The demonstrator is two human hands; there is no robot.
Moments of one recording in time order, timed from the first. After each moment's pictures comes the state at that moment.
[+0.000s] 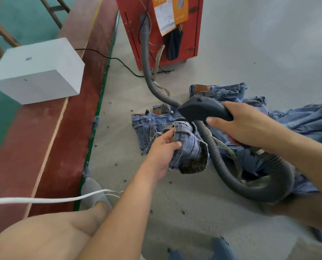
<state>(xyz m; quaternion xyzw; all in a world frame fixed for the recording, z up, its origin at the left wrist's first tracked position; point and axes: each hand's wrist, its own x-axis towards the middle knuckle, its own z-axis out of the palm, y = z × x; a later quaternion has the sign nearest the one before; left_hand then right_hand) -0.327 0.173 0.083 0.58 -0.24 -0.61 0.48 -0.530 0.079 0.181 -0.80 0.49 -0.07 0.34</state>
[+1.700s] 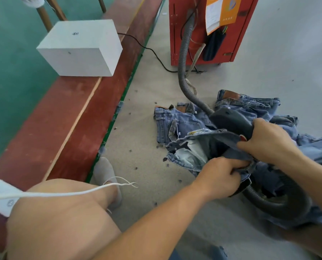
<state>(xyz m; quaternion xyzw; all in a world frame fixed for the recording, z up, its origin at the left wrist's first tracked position) -0.398 0.207 0.090 0.62 -0.59 -0.42 0.32 -0.508 0.075 0.138 -0.81 0.57 0.03 0.15</state>
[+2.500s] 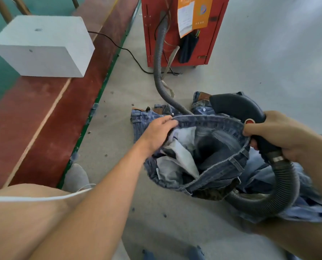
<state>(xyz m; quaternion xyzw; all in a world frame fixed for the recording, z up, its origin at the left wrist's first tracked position) -0.299 0.137 0.087 0.64 -0.40 -0.47 0.45 -0.567 0.043 0.191 -0.60 0.61 -0.08 0.51</state>
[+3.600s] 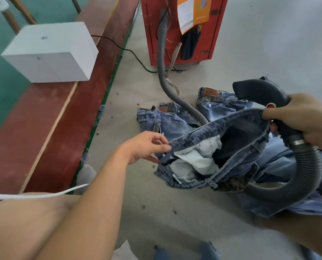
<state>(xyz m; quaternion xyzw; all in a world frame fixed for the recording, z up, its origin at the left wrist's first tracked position) -0.247 0.178 0.076 0.64 -0.38 -0.63 0.24 -0.583 0.024 0.194 -0.56 0.67 -0.15 0.46</state>
